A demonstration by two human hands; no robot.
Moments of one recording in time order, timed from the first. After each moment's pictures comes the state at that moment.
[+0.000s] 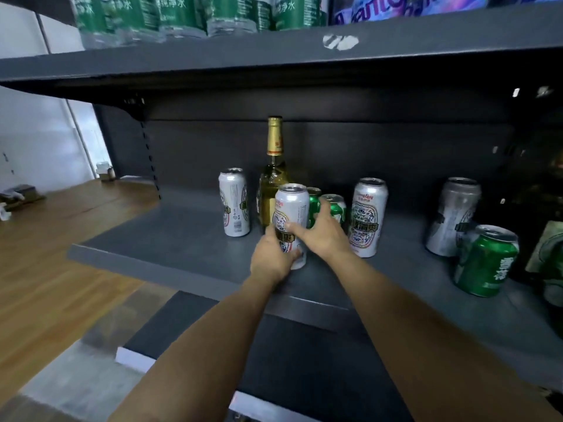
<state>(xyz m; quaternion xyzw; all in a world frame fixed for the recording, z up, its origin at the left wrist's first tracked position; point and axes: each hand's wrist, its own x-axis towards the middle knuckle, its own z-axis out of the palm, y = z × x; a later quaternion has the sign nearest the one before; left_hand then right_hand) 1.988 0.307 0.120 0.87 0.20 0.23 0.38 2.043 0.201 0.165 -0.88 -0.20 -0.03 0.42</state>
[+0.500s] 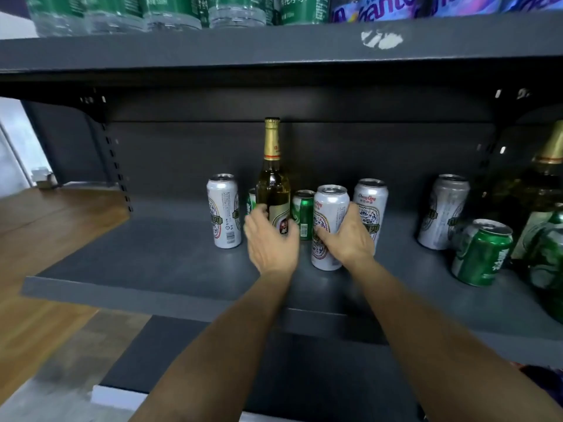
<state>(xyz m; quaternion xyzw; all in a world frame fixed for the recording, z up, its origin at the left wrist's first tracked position) 2.010 0.317 0.138 0.78 0.18 0.46 0.39 2.054 0.193 0.157 -0.90 -0.07 -0.16 0.39</state>
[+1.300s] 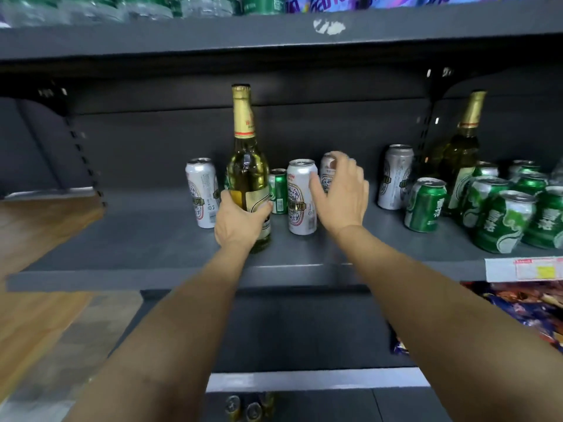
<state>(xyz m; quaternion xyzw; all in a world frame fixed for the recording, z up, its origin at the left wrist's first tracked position) 1.958 0.342 0.156 0.83 0.19 0.31 0.42 1.973 0.175 0.188 -0.84 -0.09 -0.41 0.34</state>
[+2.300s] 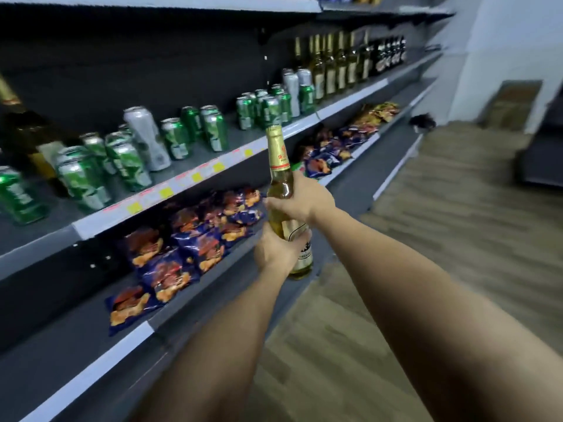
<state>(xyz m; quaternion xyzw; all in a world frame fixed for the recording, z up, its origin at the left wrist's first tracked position) 1.686 -0.314 0.034 0.84 -0.17 -0.09 0.50 1.655 -0.399 0.118 -0.91 0.26 -0.17 0.28</state>
